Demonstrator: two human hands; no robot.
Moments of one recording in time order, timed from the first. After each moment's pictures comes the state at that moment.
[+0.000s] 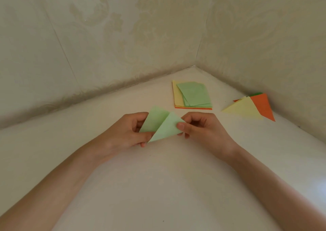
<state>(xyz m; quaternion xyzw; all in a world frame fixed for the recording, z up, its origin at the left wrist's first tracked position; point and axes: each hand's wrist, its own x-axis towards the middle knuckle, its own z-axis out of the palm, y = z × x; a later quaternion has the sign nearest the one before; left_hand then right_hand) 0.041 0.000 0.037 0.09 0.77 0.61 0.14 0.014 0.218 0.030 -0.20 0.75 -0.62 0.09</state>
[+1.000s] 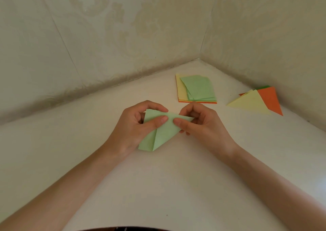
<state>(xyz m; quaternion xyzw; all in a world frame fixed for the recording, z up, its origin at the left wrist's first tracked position) 0.050 0.024 0.032 0.06 0.71 0.70 -0.02 0.026 0.202 0.031 -0.15 0.75 -0.64 0.06</state>
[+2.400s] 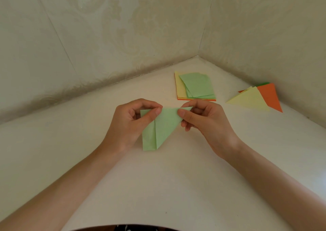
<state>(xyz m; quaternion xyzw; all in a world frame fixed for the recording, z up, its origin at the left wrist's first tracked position) 0.045 0.024 0.028 0.07 0.73 0.67 -0.11 0.024 0.203 0.034 -0.10 0.70 -0.71 0.06</state>
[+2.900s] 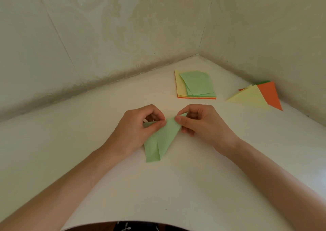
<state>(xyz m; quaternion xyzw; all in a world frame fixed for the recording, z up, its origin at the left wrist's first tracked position) 0.043 0.019 0.014 0.12 0.86 0.48 -0.07 0.021 0.206 0.030 -0.11 0.79 -0.59 0.11</state>
